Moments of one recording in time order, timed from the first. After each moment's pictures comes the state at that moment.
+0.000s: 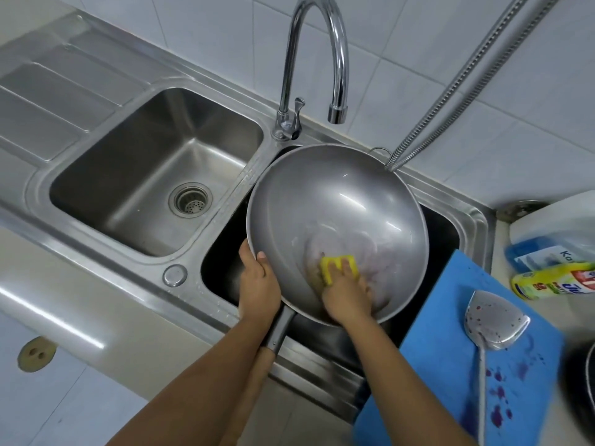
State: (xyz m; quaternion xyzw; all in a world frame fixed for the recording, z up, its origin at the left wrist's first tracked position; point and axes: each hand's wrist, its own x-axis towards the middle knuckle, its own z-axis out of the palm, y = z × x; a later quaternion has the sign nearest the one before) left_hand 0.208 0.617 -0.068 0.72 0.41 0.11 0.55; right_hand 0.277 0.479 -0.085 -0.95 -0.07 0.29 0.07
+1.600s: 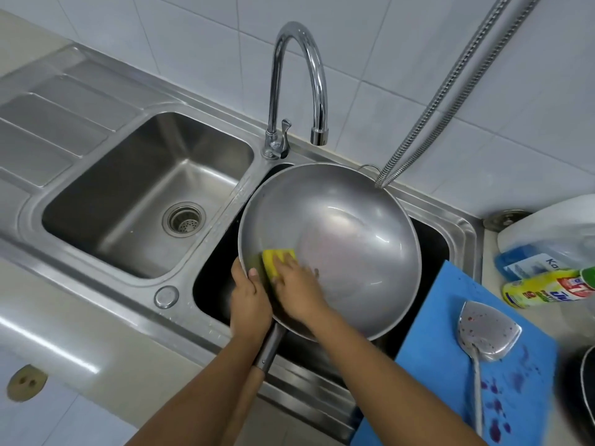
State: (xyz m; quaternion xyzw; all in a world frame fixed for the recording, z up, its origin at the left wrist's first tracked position) left_hand 0.211 0.618 -0.070 0.73 0.42 0.09 0.53; right_hand 0.287 0.546 -0.080 -0.92 -0.26 0.26 0.14
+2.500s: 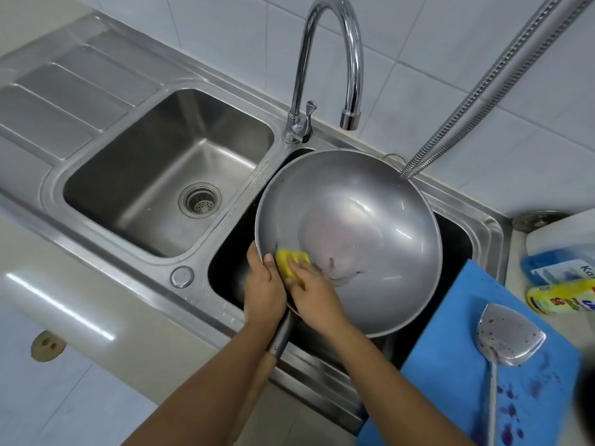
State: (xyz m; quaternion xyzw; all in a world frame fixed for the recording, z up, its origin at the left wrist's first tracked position) left_hand 0.212 0.620 -0.071 0.72 0.42 0.11 0.54; right_hand 0.259 0.527 -0.081 -0.88 -0.20 0.30 0.30
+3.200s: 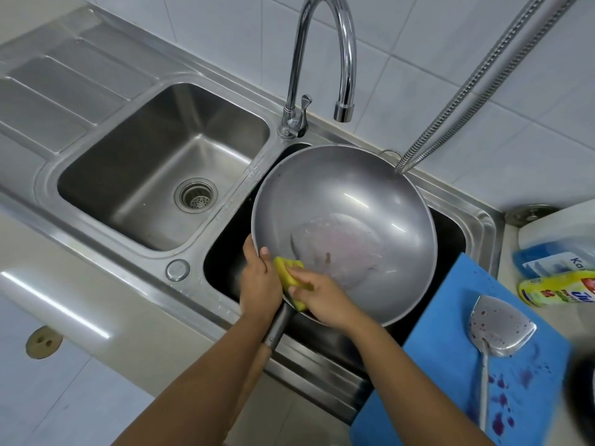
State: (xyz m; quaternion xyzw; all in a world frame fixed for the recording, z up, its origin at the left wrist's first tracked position) left_hand 0.212 0.617 -0.069 0.72 0.42 0.10 0.54; right_hand 0.262 0.502 -0.052 -0.79 -0.17 0.44 0.40
